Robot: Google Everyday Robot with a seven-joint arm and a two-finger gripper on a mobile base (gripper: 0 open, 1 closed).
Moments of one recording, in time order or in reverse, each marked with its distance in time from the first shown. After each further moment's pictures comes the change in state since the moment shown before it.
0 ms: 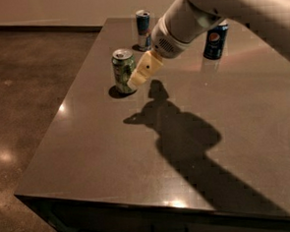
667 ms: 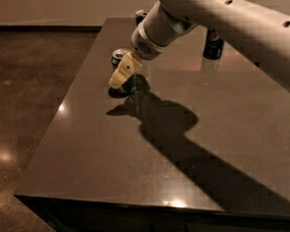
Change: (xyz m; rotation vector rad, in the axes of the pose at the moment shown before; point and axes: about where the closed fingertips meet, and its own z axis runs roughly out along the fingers) arm -0.039 0.004 0.053 -0.060 -0.059 -0.010
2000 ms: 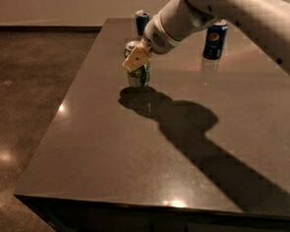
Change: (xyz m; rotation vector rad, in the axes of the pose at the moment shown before) arm 0.003 -0.008 -0.026 -0.046 -0.077 0.070
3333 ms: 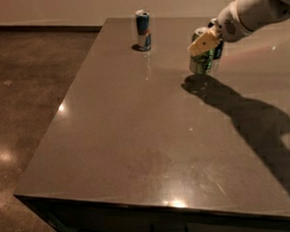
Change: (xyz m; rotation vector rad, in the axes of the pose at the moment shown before) arm 0.105 -0.123 -0.113 0.259 0.022 0.220
